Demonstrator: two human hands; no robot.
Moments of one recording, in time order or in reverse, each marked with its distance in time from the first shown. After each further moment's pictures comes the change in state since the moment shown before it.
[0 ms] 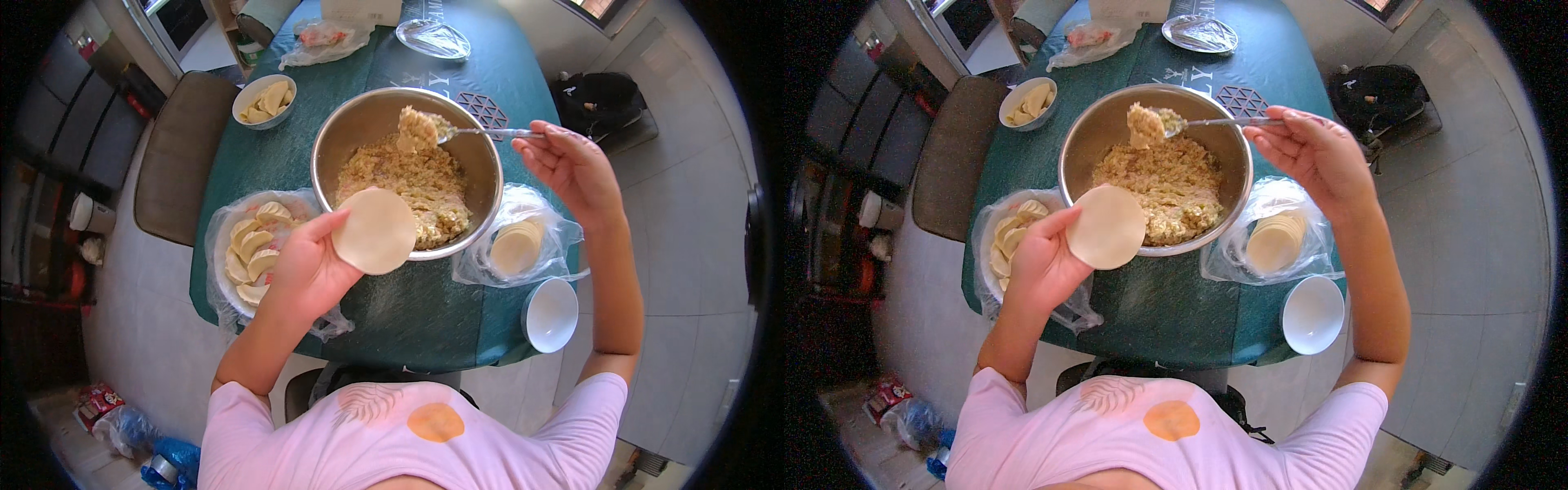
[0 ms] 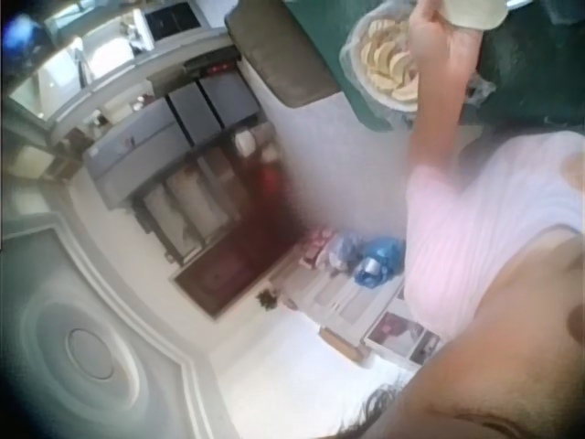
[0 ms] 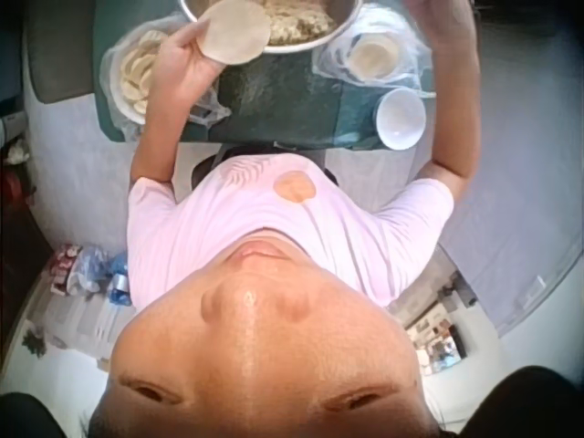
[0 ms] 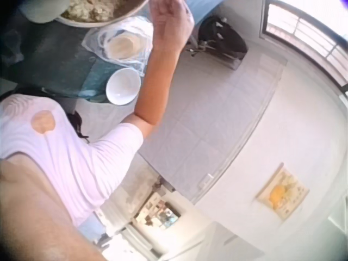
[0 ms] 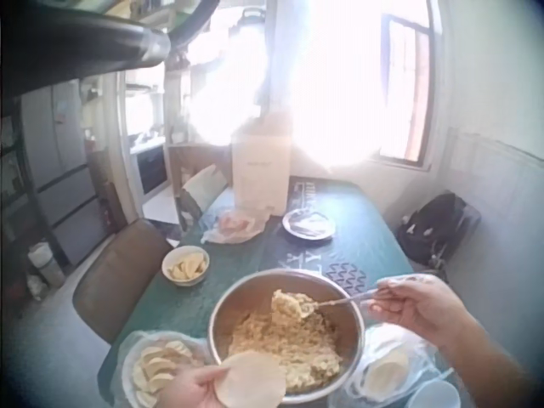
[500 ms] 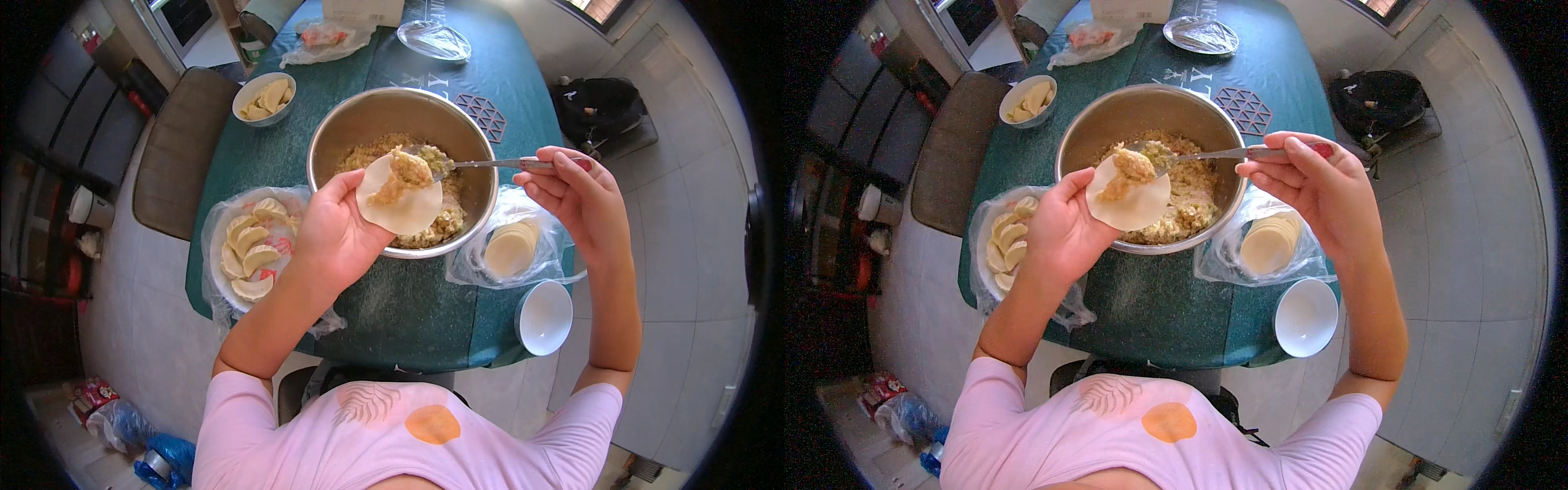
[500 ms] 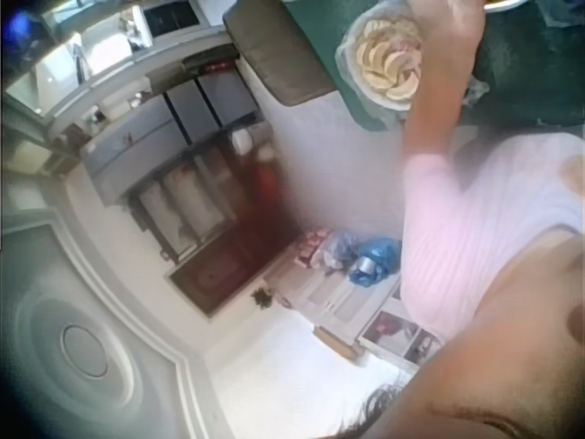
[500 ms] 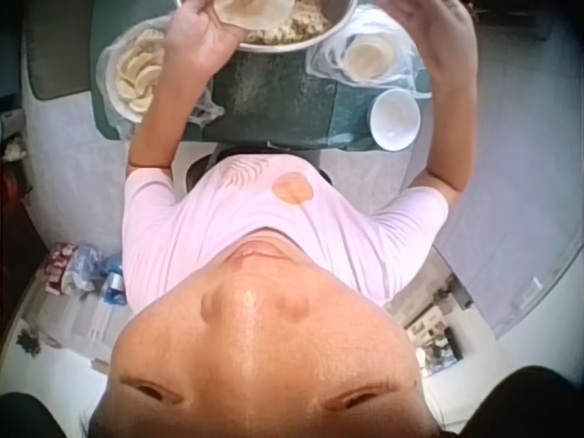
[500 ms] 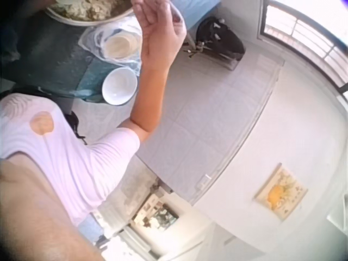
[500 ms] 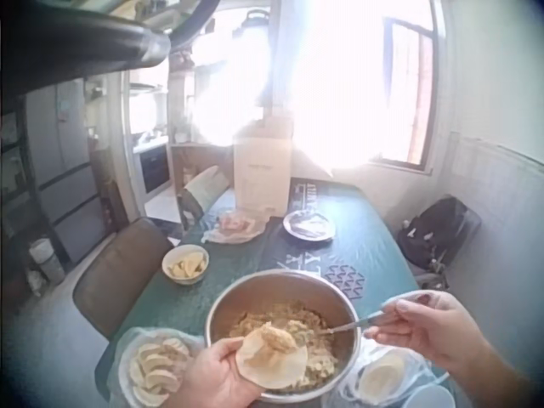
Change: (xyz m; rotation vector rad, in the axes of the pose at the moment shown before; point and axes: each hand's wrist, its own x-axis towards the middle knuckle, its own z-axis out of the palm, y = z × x) left_hand 0.030 -0.014 0.033 -0.121 -0.089 0.044; right_hand -0.040 -0.005 0.015 -0.090 -0.031 -0.052
